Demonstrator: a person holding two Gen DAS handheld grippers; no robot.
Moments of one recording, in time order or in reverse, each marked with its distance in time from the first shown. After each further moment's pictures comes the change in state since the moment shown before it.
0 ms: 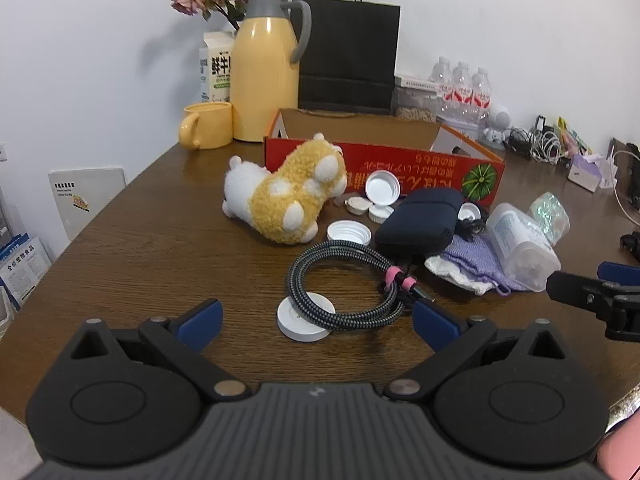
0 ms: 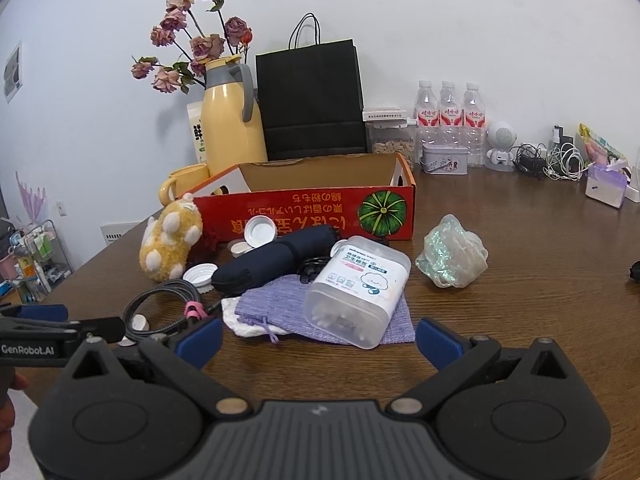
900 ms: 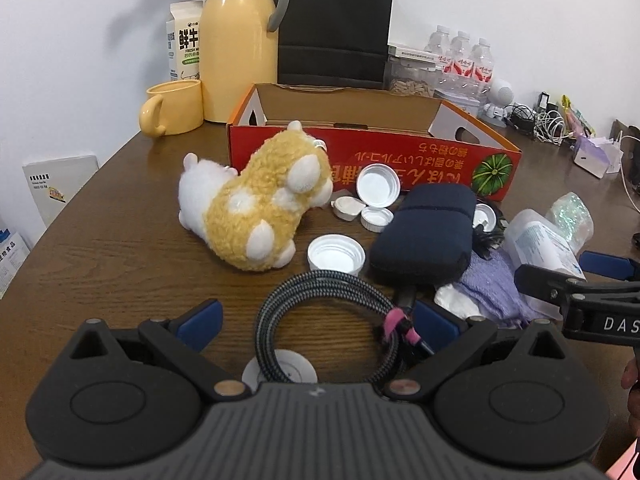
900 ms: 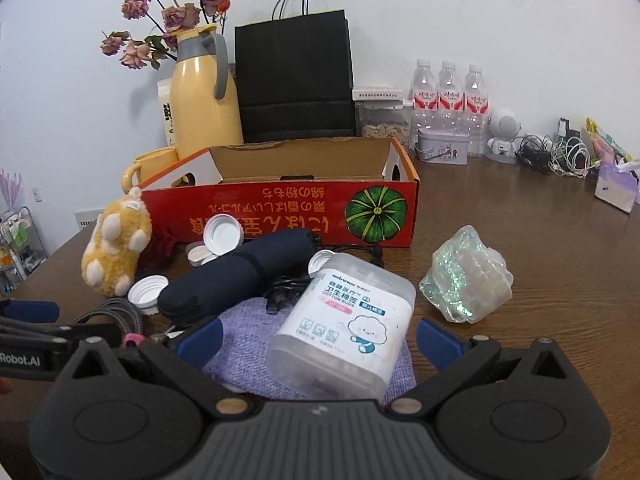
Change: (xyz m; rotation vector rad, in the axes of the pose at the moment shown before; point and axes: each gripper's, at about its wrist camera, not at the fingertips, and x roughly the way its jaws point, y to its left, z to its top) left arm 0.067 -0.008 0.038 0.012 0.099 -0.031; right arm 0.076 -0.008 0.026 -0.010 0.061 -0.060
